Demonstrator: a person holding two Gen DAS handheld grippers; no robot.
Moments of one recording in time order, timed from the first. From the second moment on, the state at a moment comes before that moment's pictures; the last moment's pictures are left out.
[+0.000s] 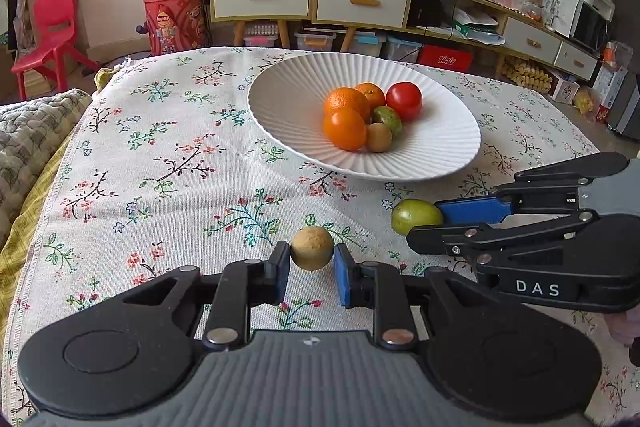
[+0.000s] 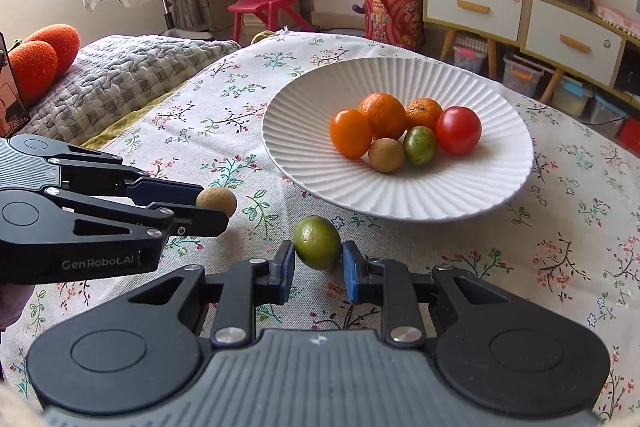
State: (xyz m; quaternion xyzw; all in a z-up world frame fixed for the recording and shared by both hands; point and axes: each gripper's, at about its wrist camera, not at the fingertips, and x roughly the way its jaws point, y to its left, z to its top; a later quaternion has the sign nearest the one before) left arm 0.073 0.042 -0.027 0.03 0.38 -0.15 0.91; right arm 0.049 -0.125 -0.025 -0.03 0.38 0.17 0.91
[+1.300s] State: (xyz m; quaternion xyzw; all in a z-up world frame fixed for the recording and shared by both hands) left arm 0.120 -0.028 -0.015 0.01 0.34 -0.17 0.93; right arm 0.088 -0.184 -0.006 0.05 0.35 0.11 0.93
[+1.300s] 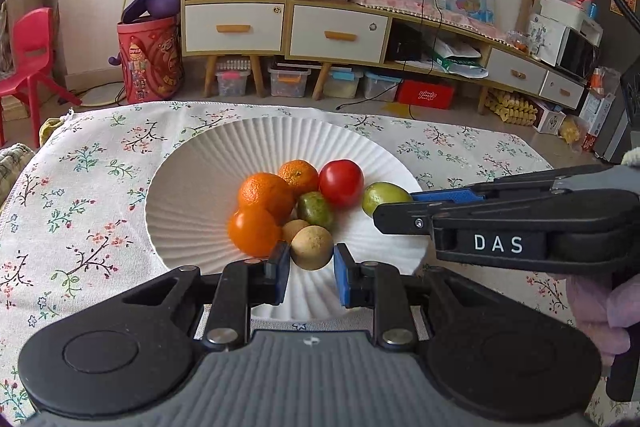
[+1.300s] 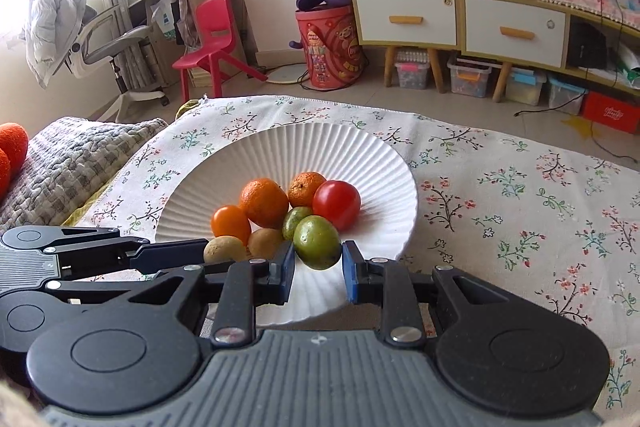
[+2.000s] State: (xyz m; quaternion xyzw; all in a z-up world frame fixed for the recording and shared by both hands) left arm 0.123 -0.037 -0.018 0.01 0.34 -0.17 0.92; right arm 0.091 -0.193 -0.003 0.05 0.36 0.11 0.93
